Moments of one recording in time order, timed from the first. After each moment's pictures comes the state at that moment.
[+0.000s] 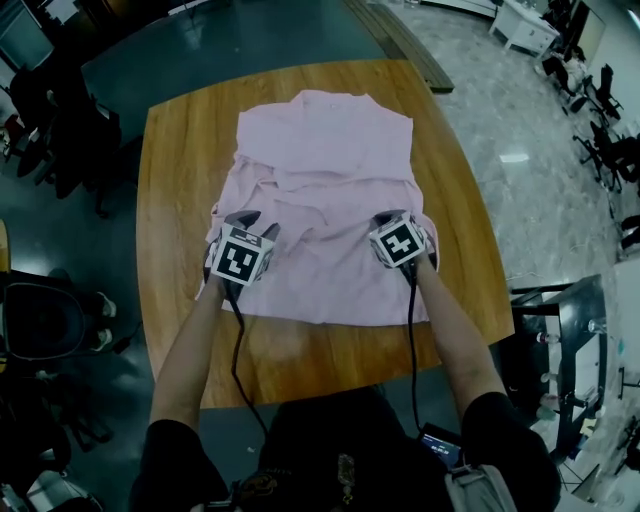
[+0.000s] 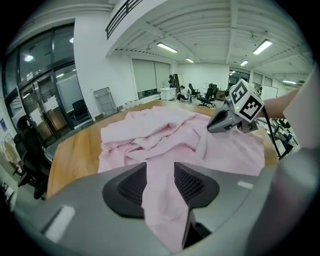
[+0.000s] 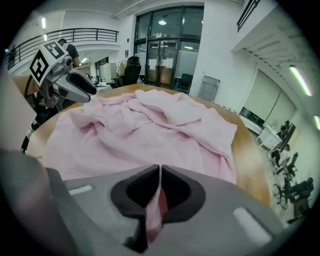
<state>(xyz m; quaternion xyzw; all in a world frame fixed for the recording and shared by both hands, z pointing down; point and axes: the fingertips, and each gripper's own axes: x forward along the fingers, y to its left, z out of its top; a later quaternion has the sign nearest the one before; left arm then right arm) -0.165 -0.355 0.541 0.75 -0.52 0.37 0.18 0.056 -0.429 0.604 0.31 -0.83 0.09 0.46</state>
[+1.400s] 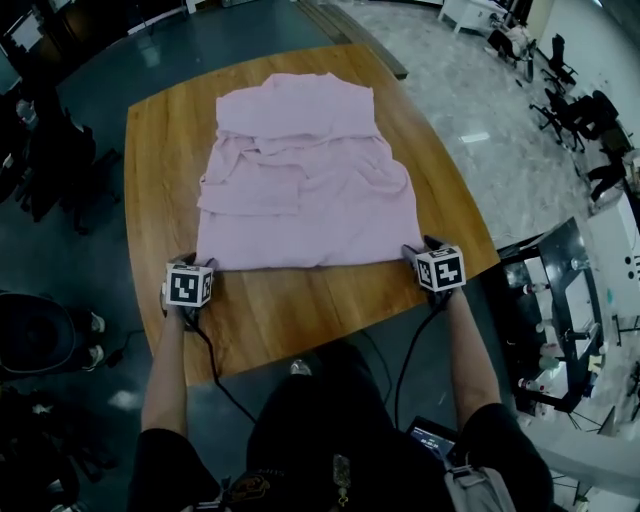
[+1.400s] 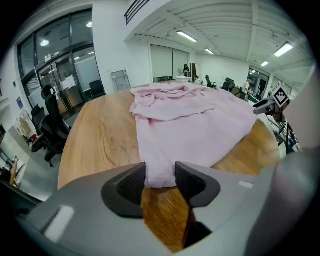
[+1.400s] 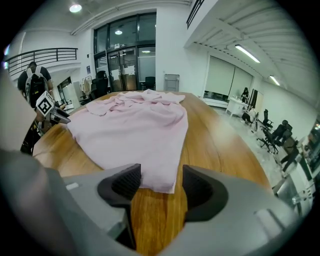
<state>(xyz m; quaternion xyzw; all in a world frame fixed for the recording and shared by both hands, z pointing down) -0.287 -0.157 0.617 0.68 -0.56 0.39 0.27 0.221 -0.237 0.614 0.46 -0.77 0.21 0.39</state>
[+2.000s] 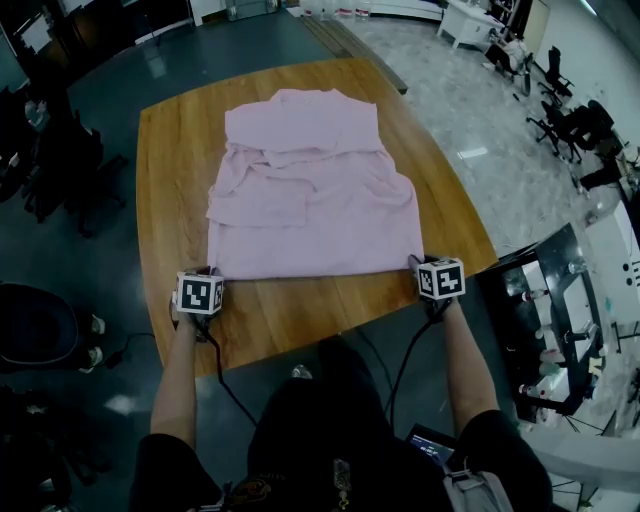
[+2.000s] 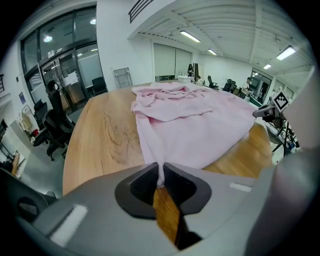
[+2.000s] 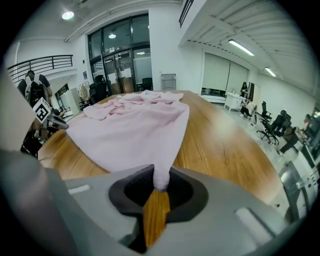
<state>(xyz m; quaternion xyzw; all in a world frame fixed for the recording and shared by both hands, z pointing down) -0.275 -0.106 0.612 0.67 -0.57 0.38 0.29 0.222 -0.189 0.614 0.47 -0.76 0.24 0.36</state>
